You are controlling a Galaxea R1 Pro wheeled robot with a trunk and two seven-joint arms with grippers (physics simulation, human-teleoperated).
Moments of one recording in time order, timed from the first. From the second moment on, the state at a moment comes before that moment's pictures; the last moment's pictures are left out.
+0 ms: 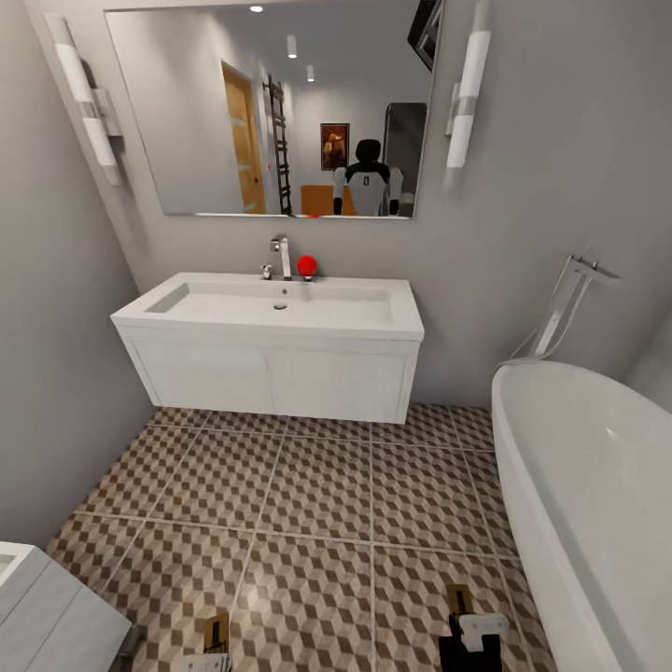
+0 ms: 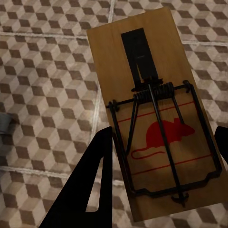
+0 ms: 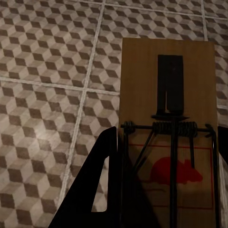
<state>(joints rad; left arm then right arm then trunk) -0.41 0.00 -0.13 0.08 0.10 -0.60 0.08 -0.26 0.00 0.02 -0.41 0.04 -0.40 -0.04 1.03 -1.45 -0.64</state>
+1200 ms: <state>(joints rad) -0.52 0.05 -0.11 -0.63 0.10 0.55 0.09 -0.35 0.05 0.02 -0.85 0.04 0.13 -0.12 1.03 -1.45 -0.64</state>
